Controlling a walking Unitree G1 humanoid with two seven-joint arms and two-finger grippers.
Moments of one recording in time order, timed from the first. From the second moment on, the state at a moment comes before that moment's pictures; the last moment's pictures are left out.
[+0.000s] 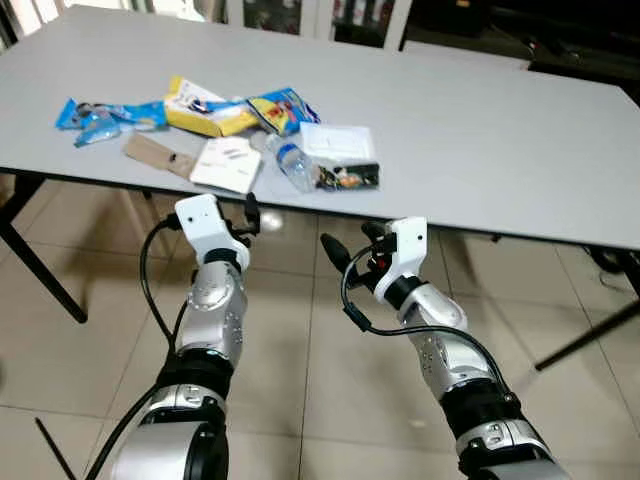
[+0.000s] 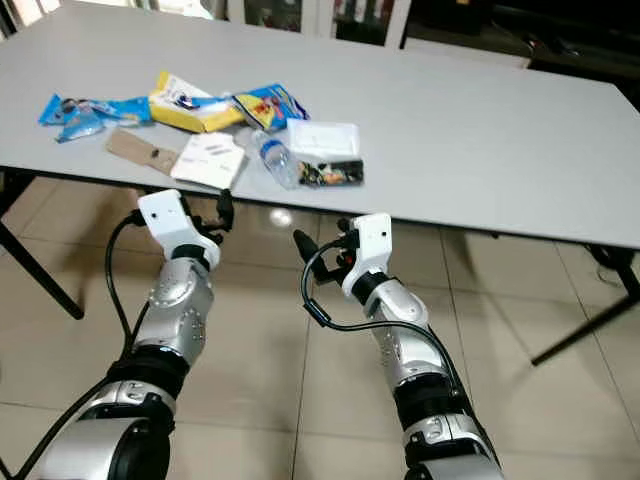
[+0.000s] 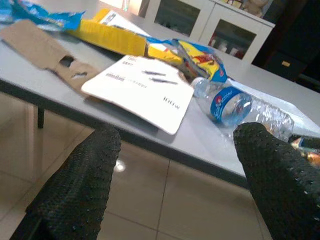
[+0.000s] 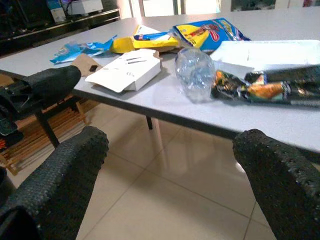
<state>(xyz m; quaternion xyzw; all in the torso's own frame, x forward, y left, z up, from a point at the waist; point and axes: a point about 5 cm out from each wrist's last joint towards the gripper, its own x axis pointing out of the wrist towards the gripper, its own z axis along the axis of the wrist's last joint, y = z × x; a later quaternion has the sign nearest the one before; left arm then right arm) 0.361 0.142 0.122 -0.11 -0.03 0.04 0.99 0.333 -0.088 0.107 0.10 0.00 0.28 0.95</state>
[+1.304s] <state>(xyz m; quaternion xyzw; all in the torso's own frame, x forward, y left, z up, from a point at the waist) 0.360 0.118 0.131 -0.07 -0.06 -0.01 1.00 0.335 -0.099 0.100 0.11 0.02 0.24 0.97</state>
